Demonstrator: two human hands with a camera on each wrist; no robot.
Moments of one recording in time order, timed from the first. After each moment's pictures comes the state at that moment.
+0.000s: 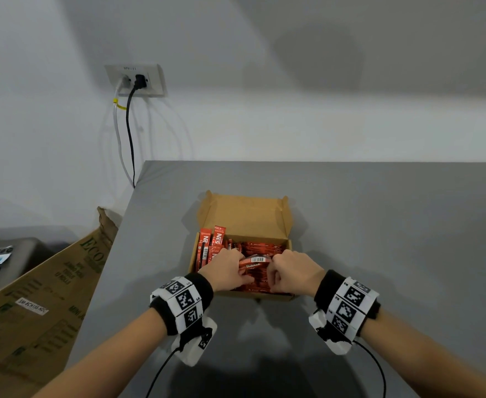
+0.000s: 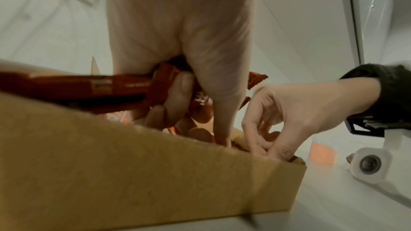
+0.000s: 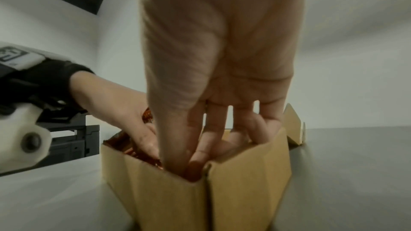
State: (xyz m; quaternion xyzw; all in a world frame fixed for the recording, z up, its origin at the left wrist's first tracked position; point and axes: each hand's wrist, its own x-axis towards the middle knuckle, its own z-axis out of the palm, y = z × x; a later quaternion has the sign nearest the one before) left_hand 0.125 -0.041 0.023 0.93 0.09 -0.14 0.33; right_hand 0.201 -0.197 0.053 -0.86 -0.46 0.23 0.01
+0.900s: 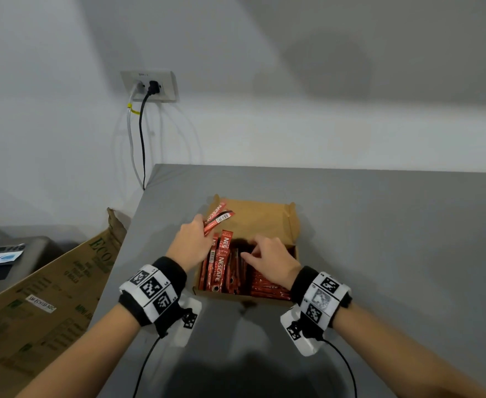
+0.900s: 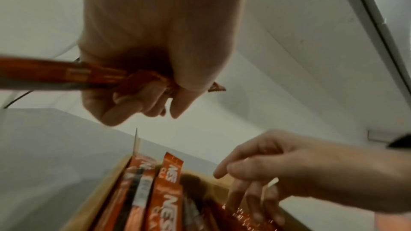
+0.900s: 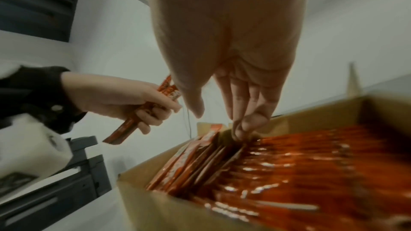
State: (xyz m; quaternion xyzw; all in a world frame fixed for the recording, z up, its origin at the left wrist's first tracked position) left_hand 0.118 0.021 0.054 0.89 0.28 0.05 0.35; right_hand 0.195 -0.146 0.044 -0.87 -0.35 0.21 0.27
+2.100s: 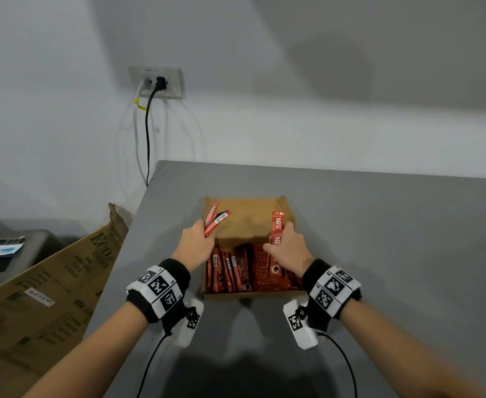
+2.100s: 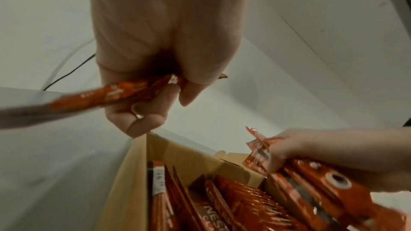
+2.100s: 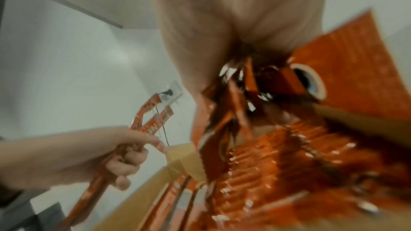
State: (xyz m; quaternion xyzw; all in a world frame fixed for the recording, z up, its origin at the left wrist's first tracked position) left_hand 0.116 0.018 0.041 0.85 0.31 0.05 0.42; right_hand 0.212 -0.154 0.050 -0.89 -0.18 0.22 0.36
